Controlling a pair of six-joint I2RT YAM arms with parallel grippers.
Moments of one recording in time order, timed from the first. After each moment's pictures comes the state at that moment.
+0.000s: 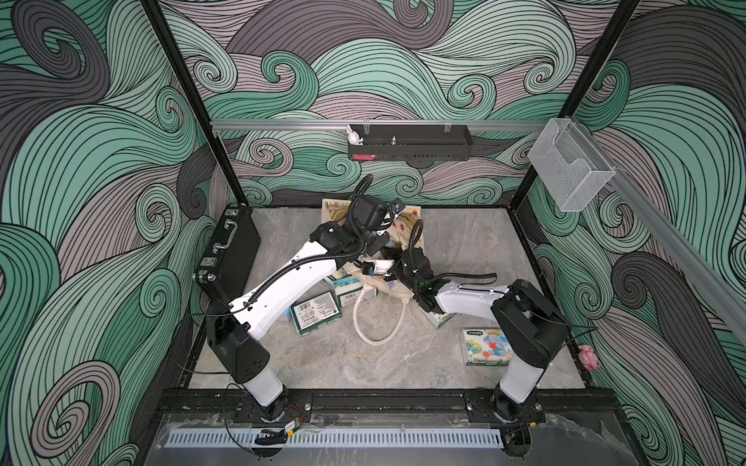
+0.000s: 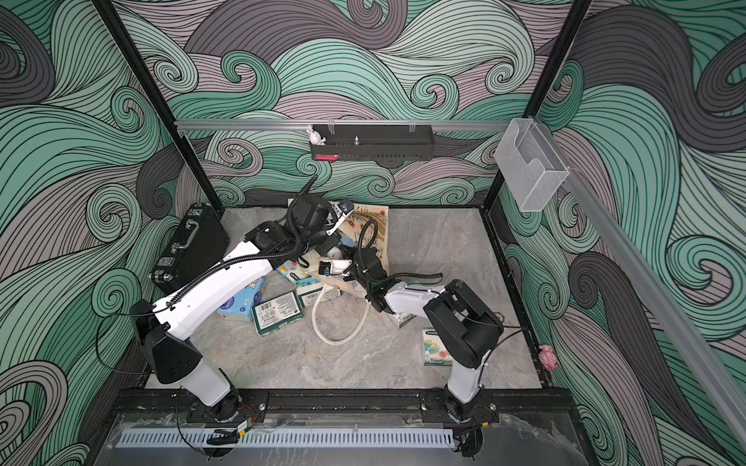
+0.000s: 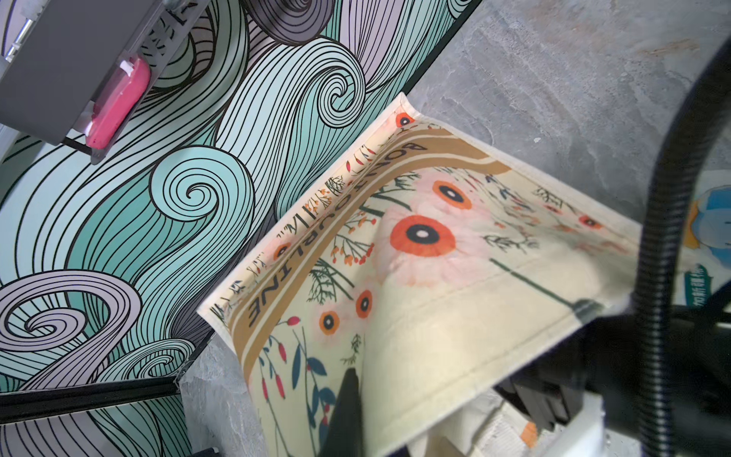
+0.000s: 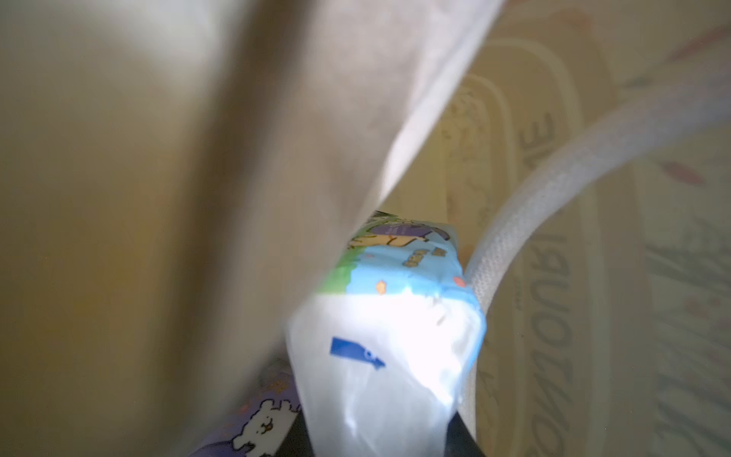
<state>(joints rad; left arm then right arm) -0.73 1.63 1.70 -0.75 -0.36 0.35 0.71 1.75 0.90 0.58 0.11 -1.12</state>
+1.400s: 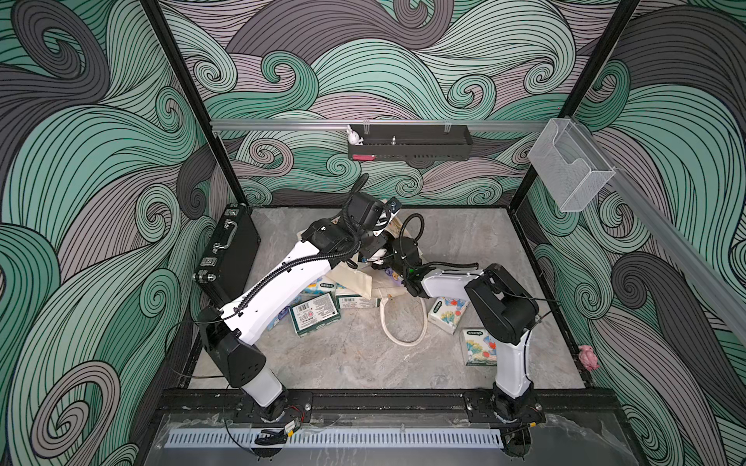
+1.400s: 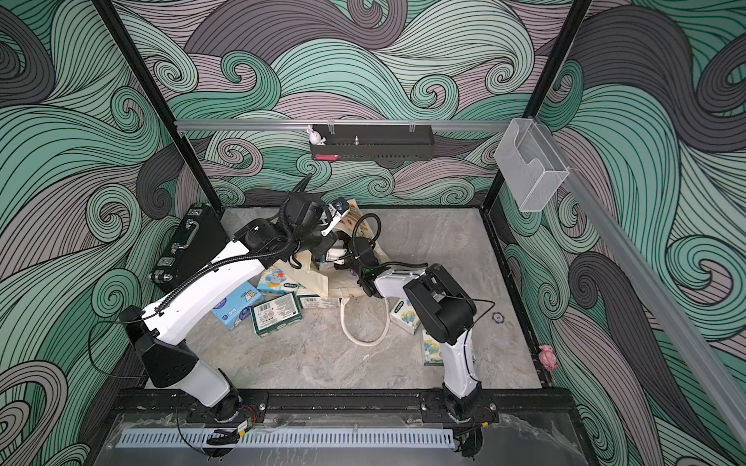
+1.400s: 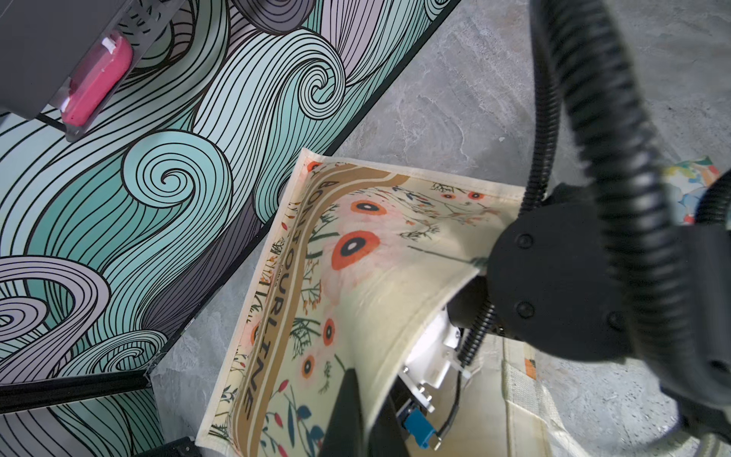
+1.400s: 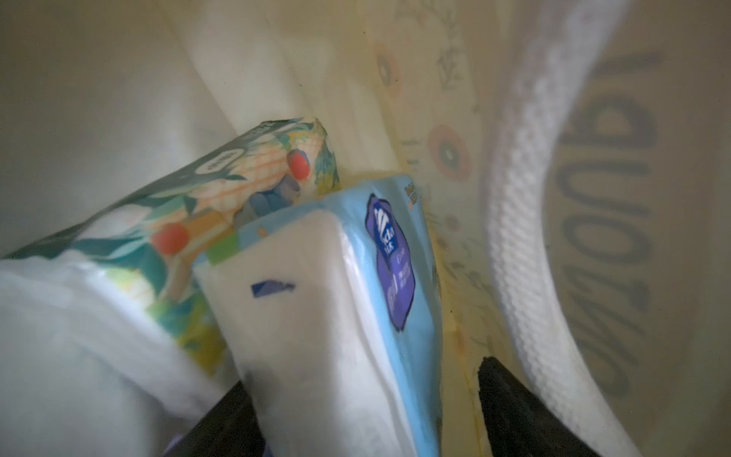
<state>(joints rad) -0.73 1.60 1.75 -0.87 -0.28 0.30 0.67 1.95 1.09 0.58 0.06 -1.08</state>
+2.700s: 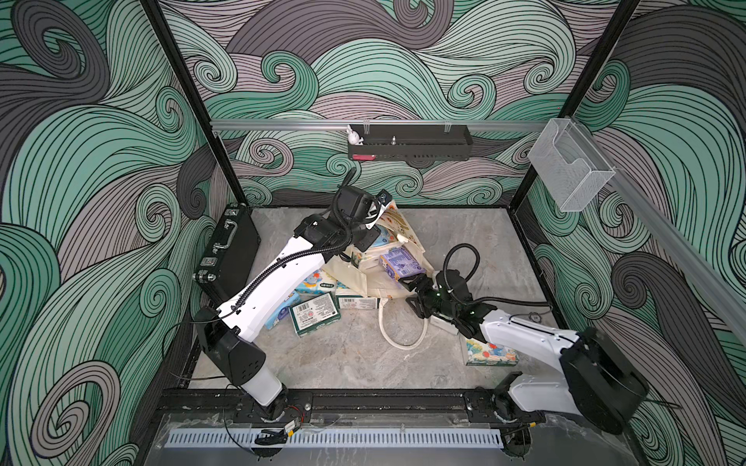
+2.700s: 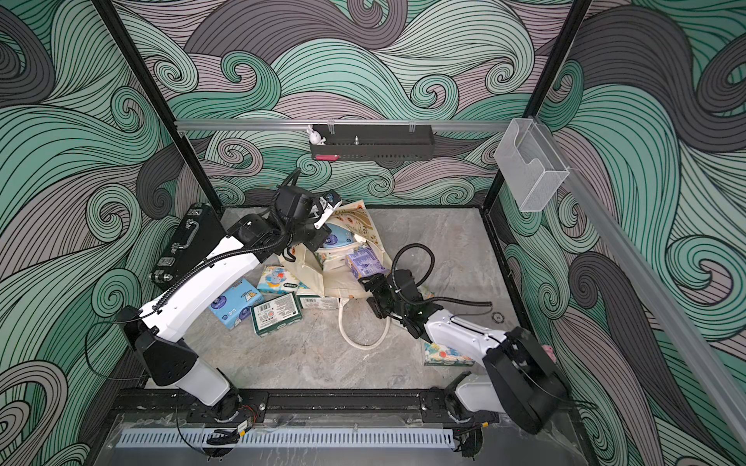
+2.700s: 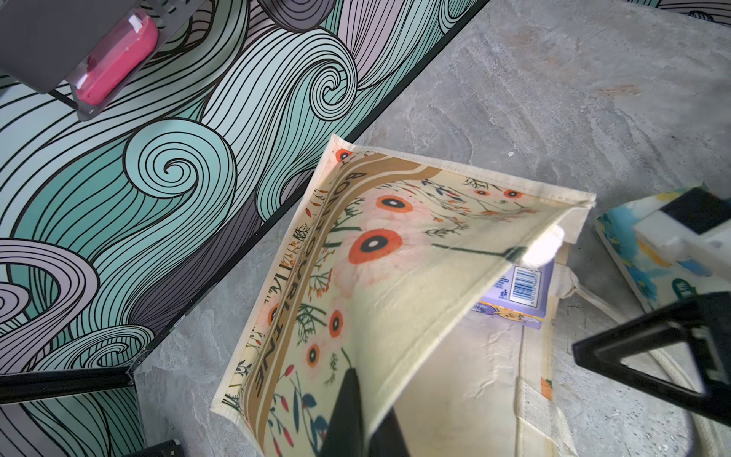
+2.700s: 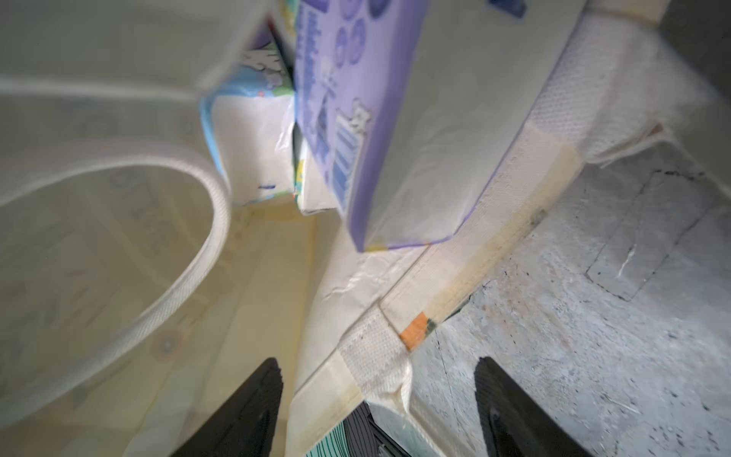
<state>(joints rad) -0.66 1.60 1.75 -0.84 -0.22 0.28 0.63 1.39 0.56 0.28 -0.19 1.57</state>
